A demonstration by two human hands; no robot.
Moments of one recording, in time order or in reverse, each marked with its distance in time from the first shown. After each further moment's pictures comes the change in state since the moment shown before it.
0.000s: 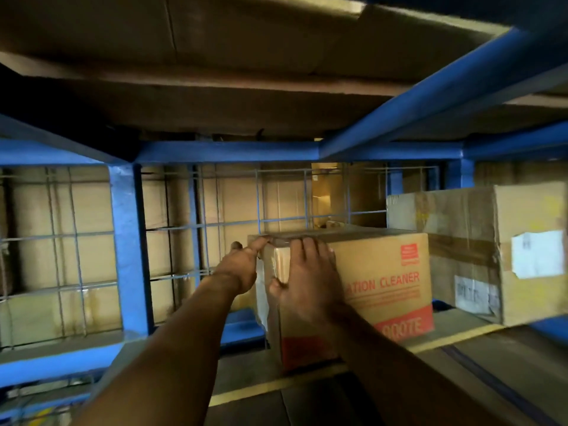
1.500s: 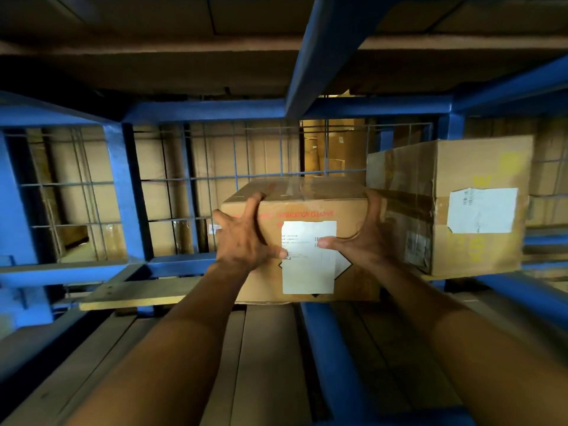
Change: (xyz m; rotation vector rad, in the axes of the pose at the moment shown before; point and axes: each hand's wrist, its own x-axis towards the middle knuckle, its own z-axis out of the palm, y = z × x) left_hand -0.098 0.176 0.057 -0.185 0.281 -0.283; right_hand -0.069 0.232 -0.049 0.639 0.046 0.301
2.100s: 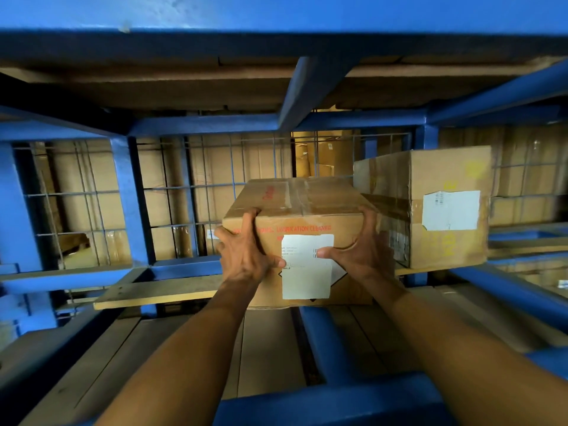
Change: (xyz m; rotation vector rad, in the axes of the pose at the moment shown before) left_hand -0.055 0.016 -0.018 -0.117 0.073 -0.051; right_hand -0.061 -0.027 -0.038 -0.107 0.053 0.057
